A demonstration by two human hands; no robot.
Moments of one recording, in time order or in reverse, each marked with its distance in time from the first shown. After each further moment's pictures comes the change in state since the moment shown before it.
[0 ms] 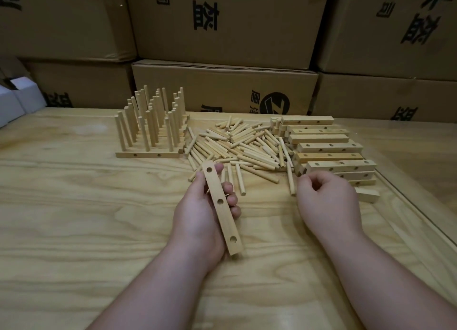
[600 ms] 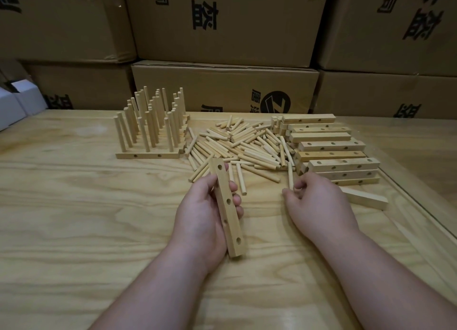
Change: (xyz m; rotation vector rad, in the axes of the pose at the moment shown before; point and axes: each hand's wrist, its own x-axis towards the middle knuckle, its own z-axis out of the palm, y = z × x) left_hand -0.006 0.002 0.006 0.025 -0.015 -0.023; right_hand 0.001 0.002 0.011 -0.331 -0.154 -0.107
